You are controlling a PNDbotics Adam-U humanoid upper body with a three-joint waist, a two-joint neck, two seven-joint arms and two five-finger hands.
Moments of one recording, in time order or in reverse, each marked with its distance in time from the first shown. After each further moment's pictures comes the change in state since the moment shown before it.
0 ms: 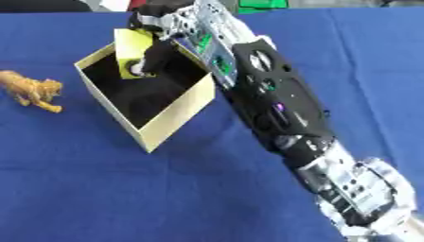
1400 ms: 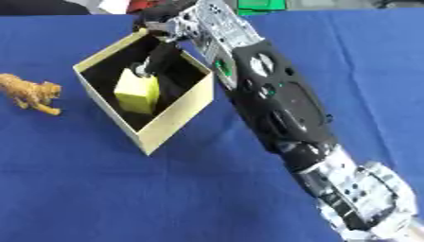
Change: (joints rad) left arm 0.000 0.000 0.000 0.000 0.006 0.004 -0.004; right arm 0.014 -0.003 -0.043 -0.070 0.160 -0.035 0.051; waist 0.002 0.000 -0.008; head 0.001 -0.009
